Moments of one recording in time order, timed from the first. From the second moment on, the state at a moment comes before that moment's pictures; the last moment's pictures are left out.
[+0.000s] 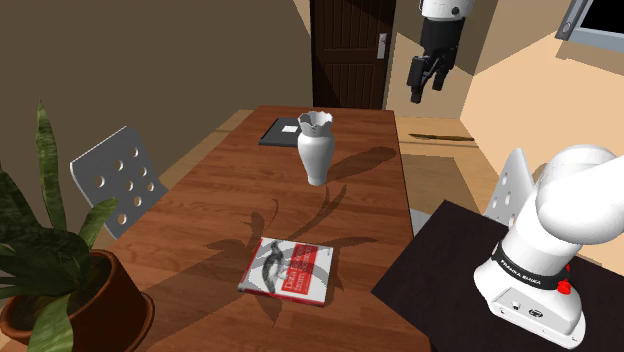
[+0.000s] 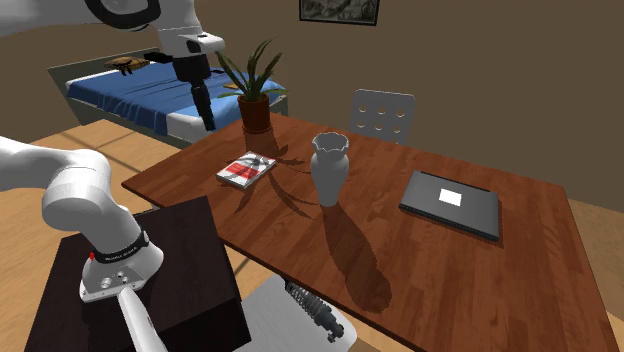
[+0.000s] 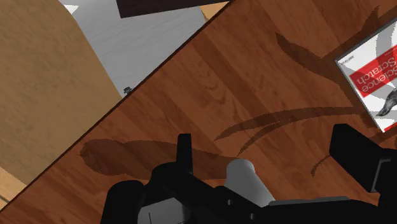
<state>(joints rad) 0.02 -0.76 -0.01 -2.34 -0.11 1.62 0.12</state>
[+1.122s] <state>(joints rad) 0.04 -0.22 -0.16 -2.08 0.05 1.93 -0.02</state>
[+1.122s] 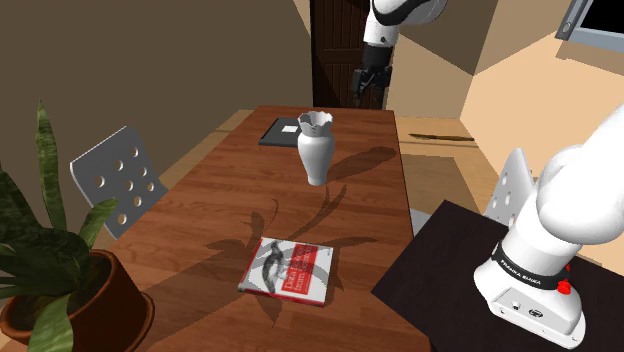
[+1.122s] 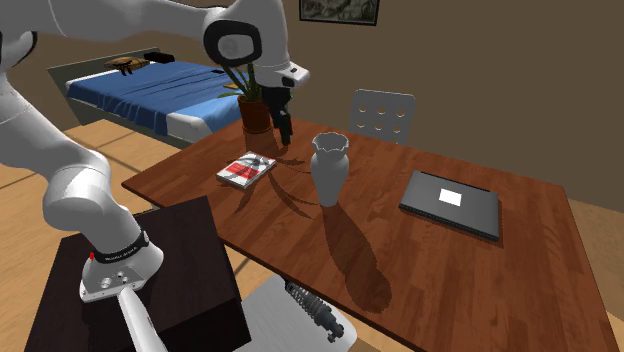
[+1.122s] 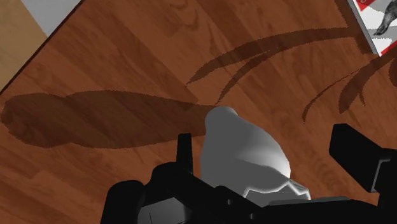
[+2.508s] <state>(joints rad) -0.04 0.46 -0.18 -1.47 0.39 1.96 -0.23</state>
